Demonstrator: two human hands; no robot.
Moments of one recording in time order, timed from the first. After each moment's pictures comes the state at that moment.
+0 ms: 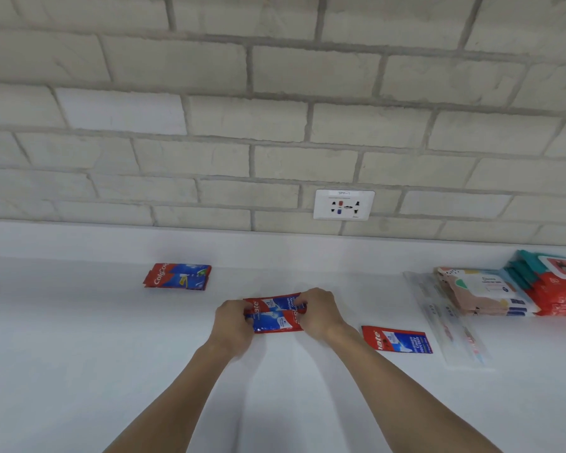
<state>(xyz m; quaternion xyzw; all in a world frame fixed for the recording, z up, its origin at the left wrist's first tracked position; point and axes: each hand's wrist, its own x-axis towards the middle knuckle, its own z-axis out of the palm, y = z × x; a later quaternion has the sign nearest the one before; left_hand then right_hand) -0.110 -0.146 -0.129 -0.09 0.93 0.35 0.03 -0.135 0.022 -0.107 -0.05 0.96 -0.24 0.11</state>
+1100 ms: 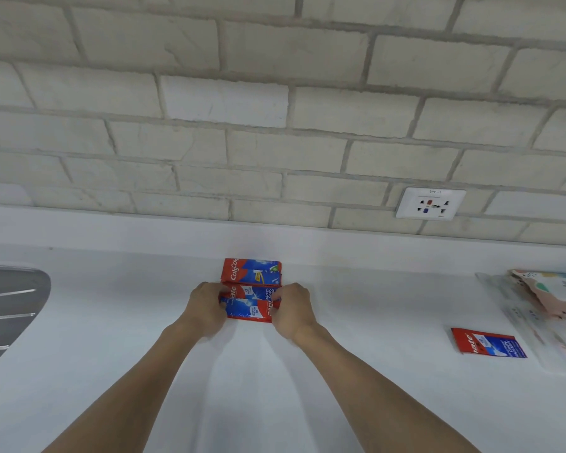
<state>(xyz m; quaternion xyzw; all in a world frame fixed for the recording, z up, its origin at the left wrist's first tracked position) -0.131 -0.365 -0.136 -0.08 0.95 0.30 0.03 -0.136 -0.194 -0.129 -0.04 0.95 -0.29 0.07</state>
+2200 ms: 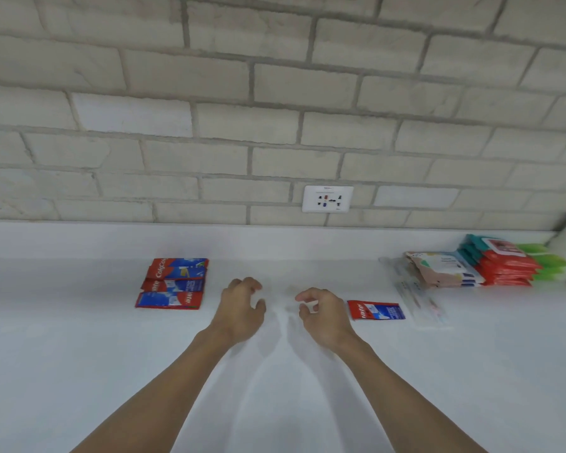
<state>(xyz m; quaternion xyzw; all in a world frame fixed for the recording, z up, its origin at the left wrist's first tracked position) -0.070 -0.176 -0.104 0.06 0.93 0.37 -0.07 -0.052 0.010 -0.107 0.03 0.91 -0.41 -0.04</state>
